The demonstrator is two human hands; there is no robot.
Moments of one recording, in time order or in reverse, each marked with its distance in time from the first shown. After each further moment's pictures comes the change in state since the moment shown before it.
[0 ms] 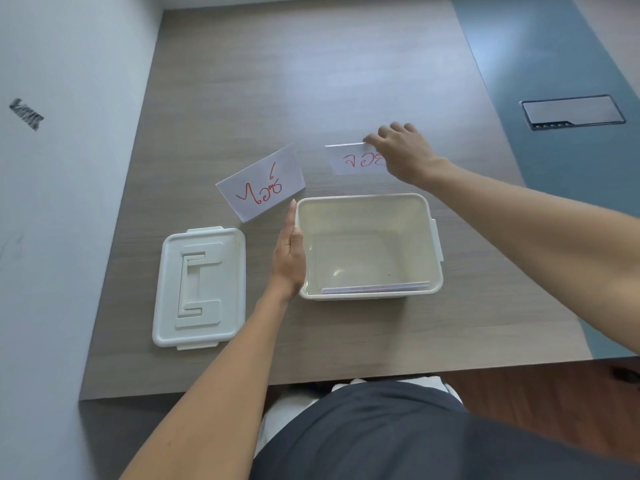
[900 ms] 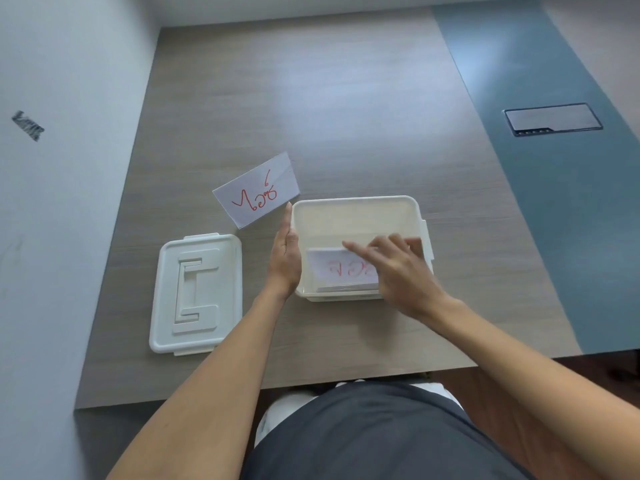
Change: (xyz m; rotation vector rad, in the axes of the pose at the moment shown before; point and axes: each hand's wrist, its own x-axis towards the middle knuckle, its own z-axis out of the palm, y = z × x) left_hand 0.005 -0.002 0.003 0.025 -0.008 0.026; right_hand -0.189 -0.107 0.009 0.295 0.253 -0.015
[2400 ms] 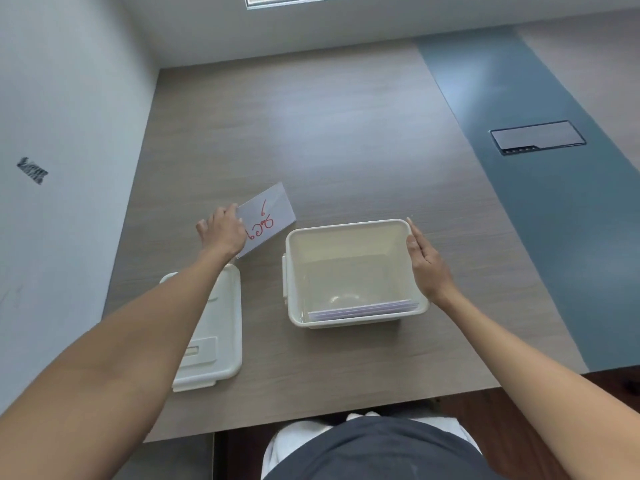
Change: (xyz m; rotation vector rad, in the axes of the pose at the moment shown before) left_hand 0.135 0.003 -0.097 1.050 0.120 -0.062; right_hand 0.015 0.075 0.013 0.787 0.023 0.820
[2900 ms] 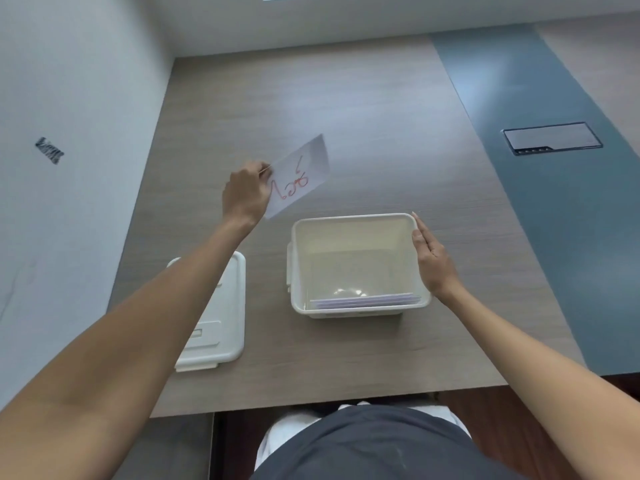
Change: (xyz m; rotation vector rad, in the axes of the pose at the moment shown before) left_hand -0.023 0.056 -0.057 -0.353 0.310 0.225; right_hand 0.000 0.000 0.000 0.058 -0.020 -0.018
